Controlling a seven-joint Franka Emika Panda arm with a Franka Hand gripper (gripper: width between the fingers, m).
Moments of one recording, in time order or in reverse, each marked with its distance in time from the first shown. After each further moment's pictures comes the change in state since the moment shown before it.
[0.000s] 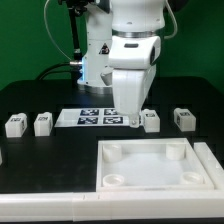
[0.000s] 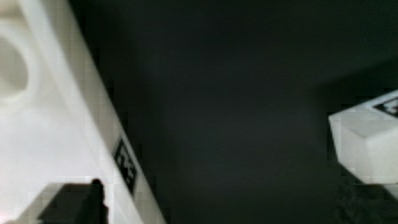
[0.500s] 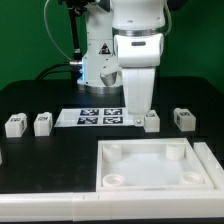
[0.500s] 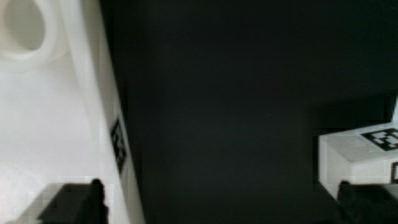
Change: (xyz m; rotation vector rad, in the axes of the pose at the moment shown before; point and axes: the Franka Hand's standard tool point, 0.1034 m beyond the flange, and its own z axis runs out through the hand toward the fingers) arm 0.007 0.003 -0.005 -0.017 -0.008 -0.404
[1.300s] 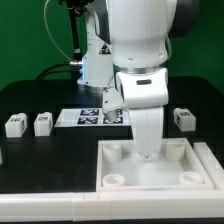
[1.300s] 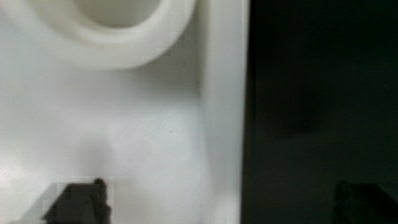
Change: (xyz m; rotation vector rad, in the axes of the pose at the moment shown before) arm 0.008 0.042 0.043 0.021 0.041 -0.100
